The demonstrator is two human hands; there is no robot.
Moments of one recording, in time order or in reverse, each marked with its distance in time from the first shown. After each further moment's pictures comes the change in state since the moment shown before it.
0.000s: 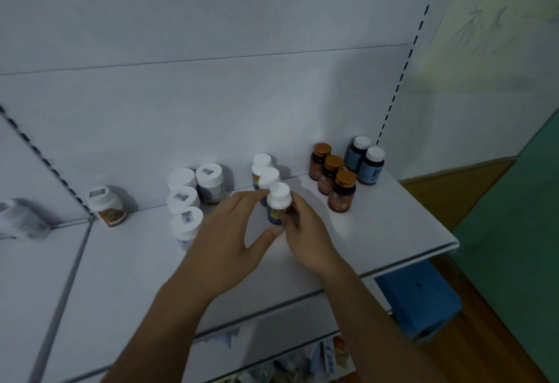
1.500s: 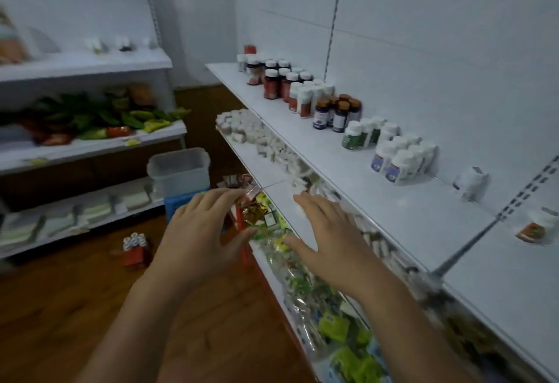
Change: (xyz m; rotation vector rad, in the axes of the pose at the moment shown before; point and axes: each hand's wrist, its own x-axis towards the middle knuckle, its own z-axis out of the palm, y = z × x) left_hand -0.543 0.039 -0.230 0.655 0.544 -1.281; right_hand -0.315 -0.281 0.307 -0.428 -1.085 -1.088
